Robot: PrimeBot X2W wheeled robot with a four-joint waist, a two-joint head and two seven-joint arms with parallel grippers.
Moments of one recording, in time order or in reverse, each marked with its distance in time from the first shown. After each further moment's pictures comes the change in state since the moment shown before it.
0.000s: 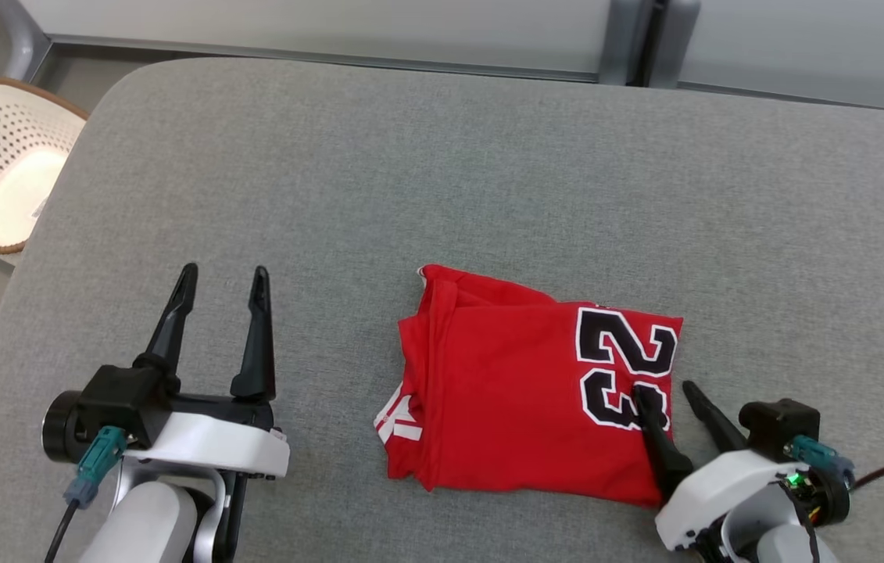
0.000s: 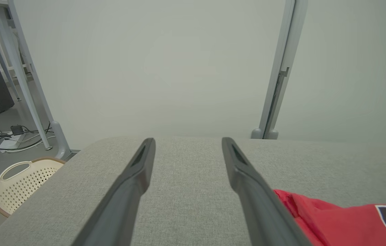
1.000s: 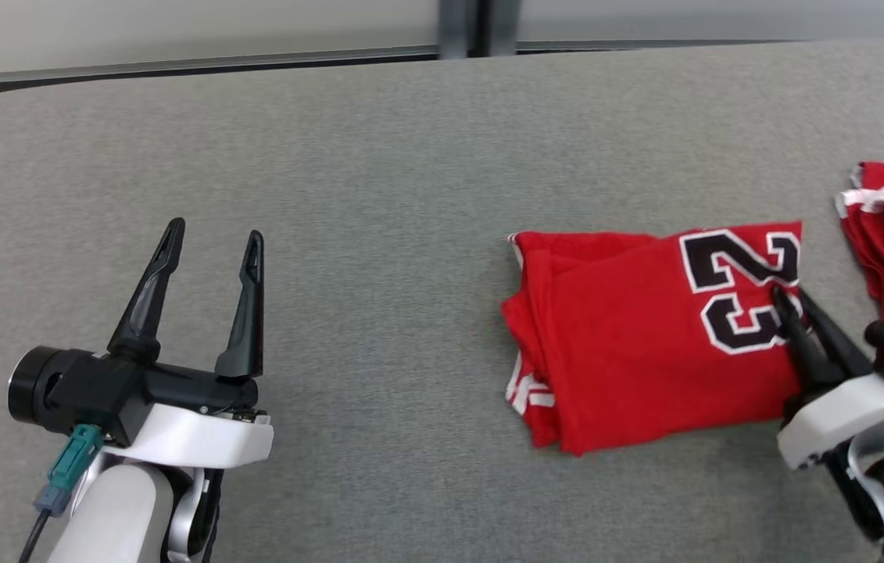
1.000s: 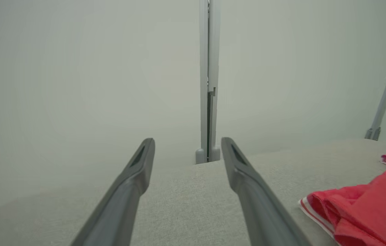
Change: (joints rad) left arm 0.002 -0.033 0.116 -0.078 0.168 -0.134 -0.004; right arm -0.082 -0.268 0.000 -0.100 -0.028 0.001 -0.079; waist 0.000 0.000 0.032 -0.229
